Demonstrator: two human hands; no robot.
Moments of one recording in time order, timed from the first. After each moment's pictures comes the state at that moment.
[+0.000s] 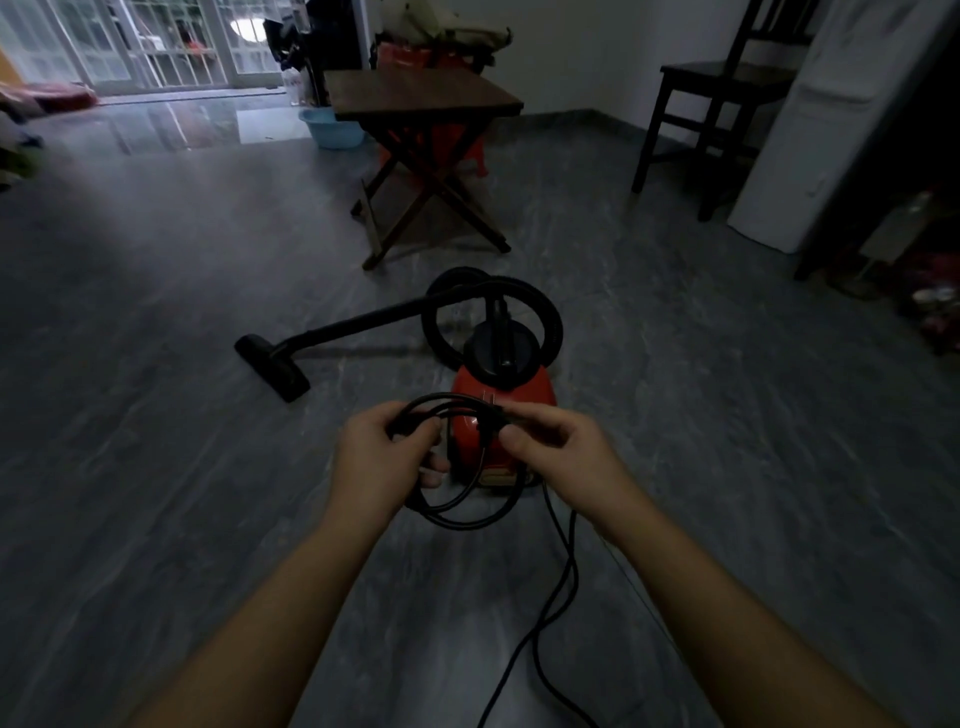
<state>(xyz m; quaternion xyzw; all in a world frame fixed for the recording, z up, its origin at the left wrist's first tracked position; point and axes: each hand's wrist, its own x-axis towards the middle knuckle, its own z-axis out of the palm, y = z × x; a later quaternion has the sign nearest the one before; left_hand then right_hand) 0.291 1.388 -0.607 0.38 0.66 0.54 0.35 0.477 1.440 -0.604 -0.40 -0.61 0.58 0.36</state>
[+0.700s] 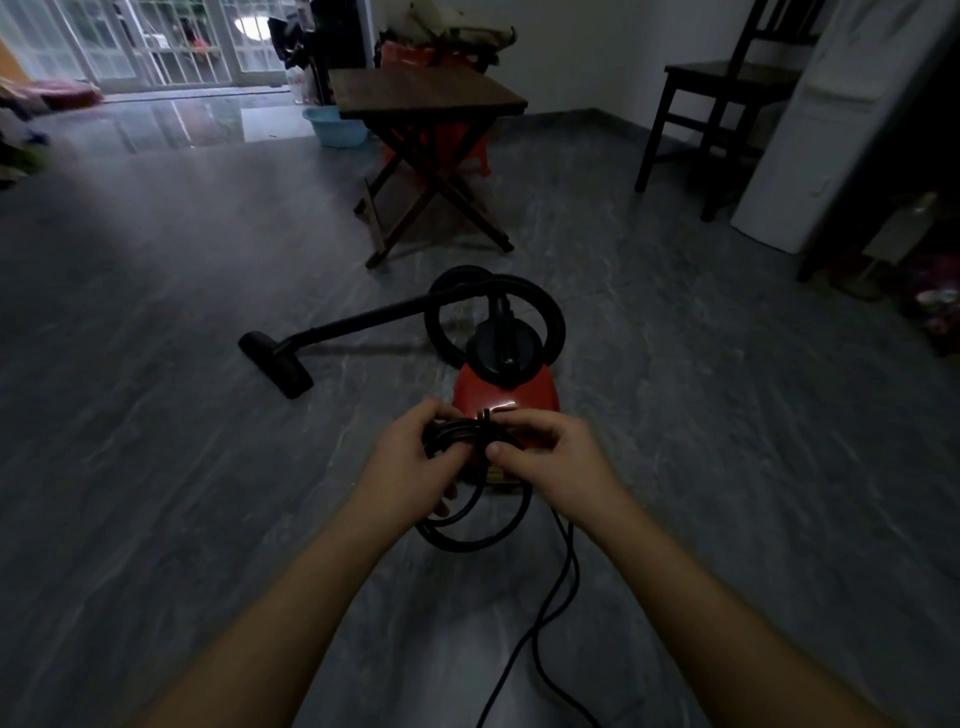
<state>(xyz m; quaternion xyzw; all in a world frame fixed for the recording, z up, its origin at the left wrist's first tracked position) 0.301 1.380 -0.605 0.50 0.65 0.44 0.35 0.466 1.436 -0.613 -0.40 -0.61 0.58 0.36</state>
